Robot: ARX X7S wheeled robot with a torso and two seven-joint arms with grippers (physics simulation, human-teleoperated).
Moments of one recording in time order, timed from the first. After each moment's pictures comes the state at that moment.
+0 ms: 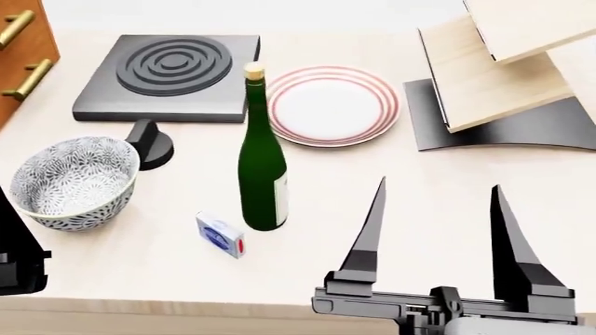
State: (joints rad) left arm -0.13 -0.23 0.07 0.56 -0.04 0.05 -0.30; right arm 0.13 0.19 -0.15 -0.45 0.16 -0.02 0.26
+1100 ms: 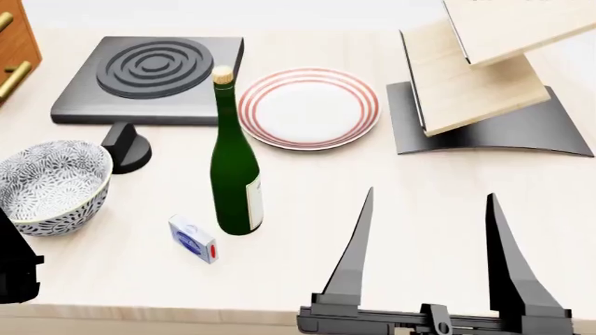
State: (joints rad) left arm -0.11 -0.26 0.08 0.56 -0.05 0.12 -0.33; right arm 0.10 0.21 -0.20 -0.44 0.08 -0.15 0.30
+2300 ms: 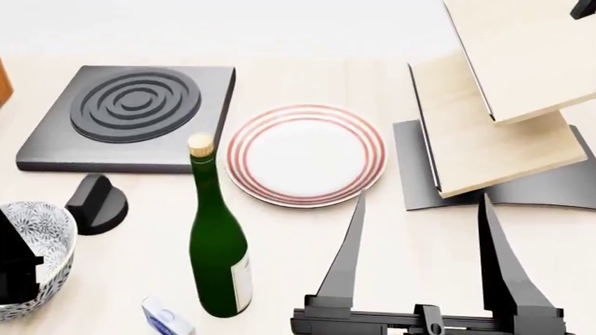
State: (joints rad) left arm -0.11 -0.28 0.10 0.56 -0.05 0.12 -0.36; right arm 0.10 0.24 -0.24 -0.43 0.08 -0.17 0.34
